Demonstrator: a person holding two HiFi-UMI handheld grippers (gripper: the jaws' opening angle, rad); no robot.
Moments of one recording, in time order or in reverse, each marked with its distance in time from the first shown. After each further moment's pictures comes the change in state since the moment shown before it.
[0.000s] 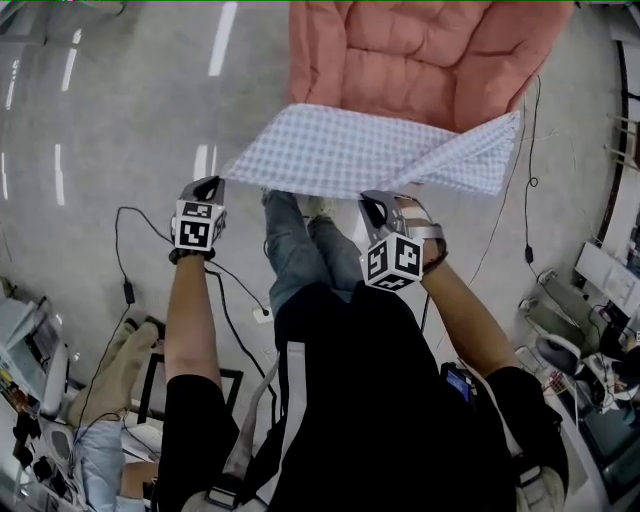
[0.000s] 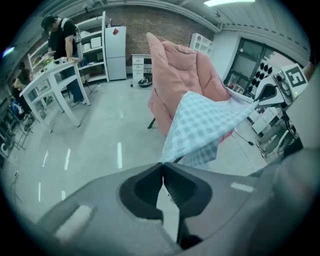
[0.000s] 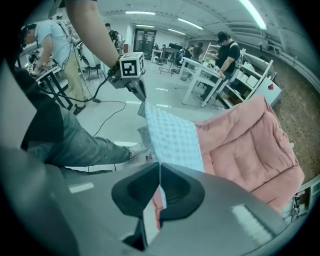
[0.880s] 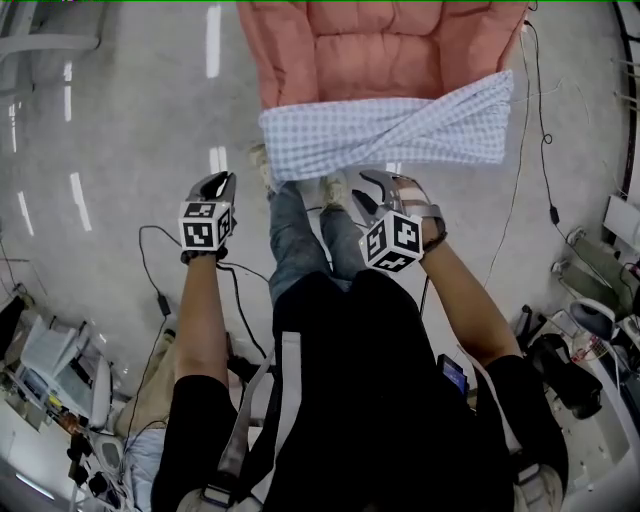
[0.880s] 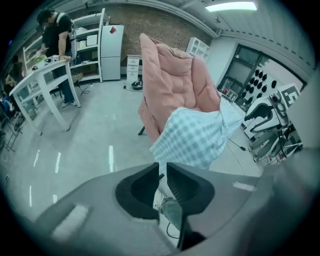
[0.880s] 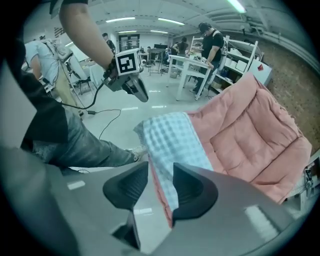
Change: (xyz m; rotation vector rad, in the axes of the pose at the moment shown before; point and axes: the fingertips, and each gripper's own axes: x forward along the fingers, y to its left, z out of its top) left arm 0.017 -0.037 0.073 -0.012 -0.013 -0.087; right arm 0.010 -0.017 -0.028 0.187 -0.016 0.052
